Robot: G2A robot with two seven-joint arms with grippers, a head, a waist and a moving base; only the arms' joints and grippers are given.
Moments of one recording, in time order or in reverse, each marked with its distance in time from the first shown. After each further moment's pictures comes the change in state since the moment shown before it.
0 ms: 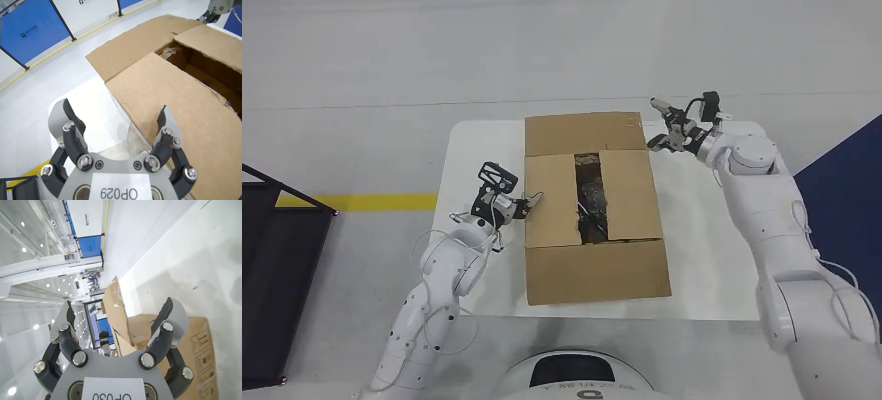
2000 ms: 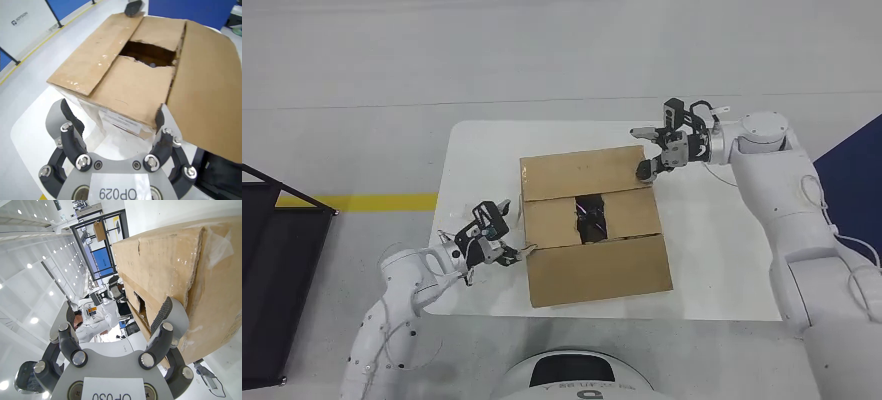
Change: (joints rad) left arm 0.152 0.092 -0.200 -0.080 -0.011 -0.697 0.180; right arm 0.141 0.041 -0.202 0.059 0.031 0.092 0.612
